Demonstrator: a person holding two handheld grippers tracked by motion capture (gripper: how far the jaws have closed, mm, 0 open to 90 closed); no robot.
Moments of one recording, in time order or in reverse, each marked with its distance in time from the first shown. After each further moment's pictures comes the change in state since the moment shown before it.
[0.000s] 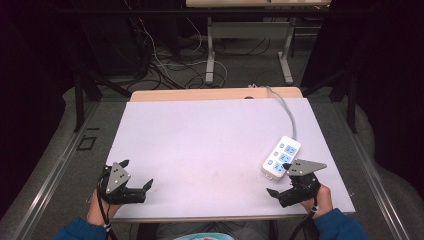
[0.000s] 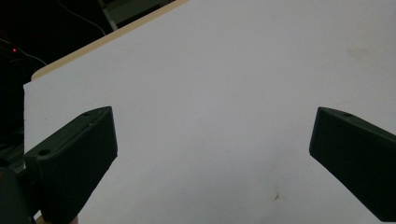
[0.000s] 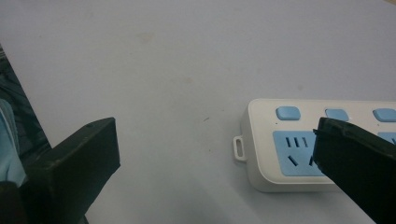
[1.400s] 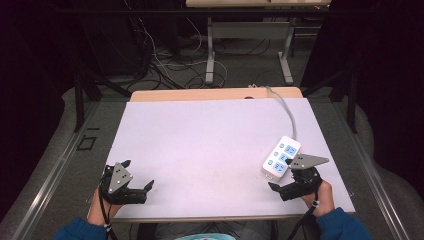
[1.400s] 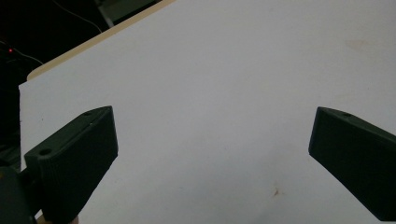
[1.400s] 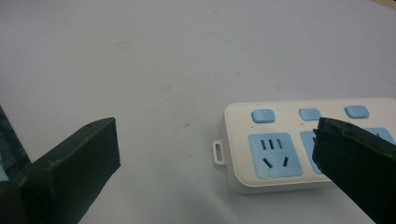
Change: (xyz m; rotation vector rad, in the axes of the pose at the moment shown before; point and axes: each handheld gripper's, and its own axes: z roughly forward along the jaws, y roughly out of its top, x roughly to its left) left arm -0.001 0.000 0.002 0.022 -0.009 0.021; right arm -0.011 0.008 -0.002 0.000 -0.050 0.047
